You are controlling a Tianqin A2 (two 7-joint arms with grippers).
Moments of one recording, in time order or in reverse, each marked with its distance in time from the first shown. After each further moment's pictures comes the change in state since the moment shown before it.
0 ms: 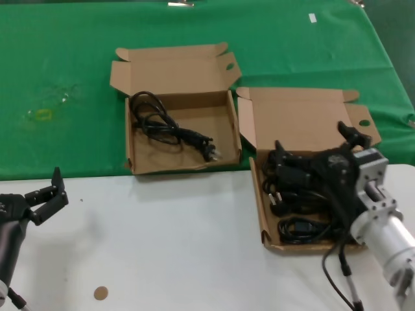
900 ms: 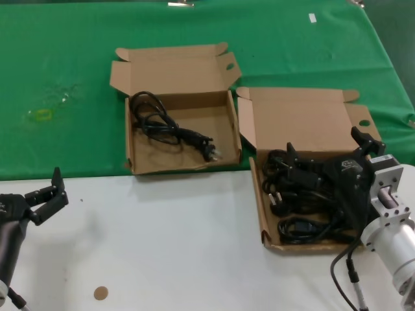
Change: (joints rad) left arm 0.000 0.000 0.000 0.000 0.000 0.000 0.000; right arm -0.068 0.010 0.033 0.057 0.036 0.035 0.008
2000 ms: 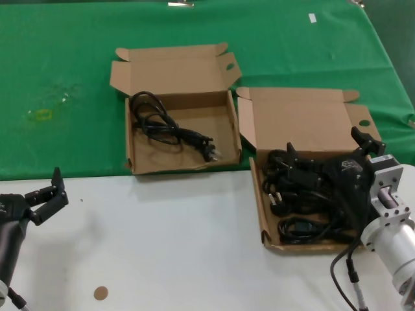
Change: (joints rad) left arm 0.000 0.000 0.000 0.000 0.000 0.000 0.000; right arm 0.000 0.000 0.000 0.000 0.000 0.000 0.000
